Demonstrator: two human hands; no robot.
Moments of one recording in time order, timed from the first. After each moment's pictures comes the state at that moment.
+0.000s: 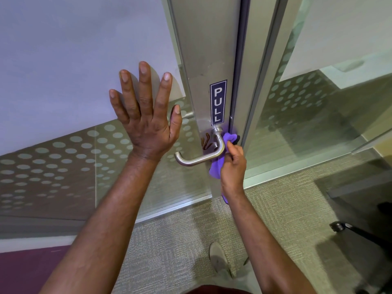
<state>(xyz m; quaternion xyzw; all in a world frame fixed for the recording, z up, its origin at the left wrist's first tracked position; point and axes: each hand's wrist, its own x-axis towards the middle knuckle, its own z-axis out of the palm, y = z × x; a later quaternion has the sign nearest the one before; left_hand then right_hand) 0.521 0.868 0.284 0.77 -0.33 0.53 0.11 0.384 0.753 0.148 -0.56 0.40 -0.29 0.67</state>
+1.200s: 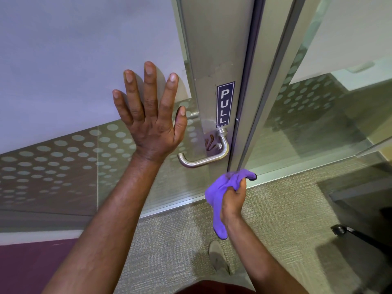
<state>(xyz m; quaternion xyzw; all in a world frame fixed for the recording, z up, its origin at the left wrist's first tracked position) 0.520 0.867 0.284 0.78 -0.32 0.53 0.12 0.344 0.794 0.068 -0.44 0.50 -0.23 0.71</state>
